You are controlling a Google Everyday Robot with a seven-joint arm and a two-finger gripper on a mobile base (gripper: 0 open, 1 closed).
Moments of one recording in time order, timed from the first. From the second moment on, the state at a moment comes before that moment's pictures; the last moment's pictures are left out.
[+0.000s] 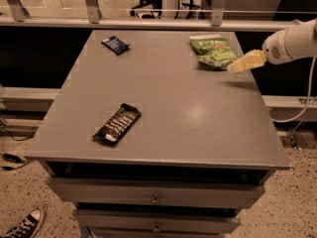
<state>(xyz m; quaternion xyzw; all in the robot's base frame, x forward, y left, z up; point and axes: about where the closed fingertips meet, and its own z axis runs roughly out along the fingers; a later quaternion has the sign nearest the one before) 0.718 -0.311 0.870 -0.30 0.85 0.08 0.42</state>
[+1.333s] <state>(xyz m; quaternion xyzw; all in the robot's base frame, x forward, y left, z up) 0.771 -0.292 0.850 -0.26 0.85 0.14 0.44</state>
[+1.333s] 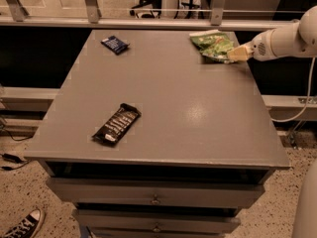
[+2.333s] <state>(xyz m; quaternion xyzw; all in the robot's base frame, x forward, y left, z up) 0.732 -0.198 0.967 -0.37 0.72 0.27 0.52</state>
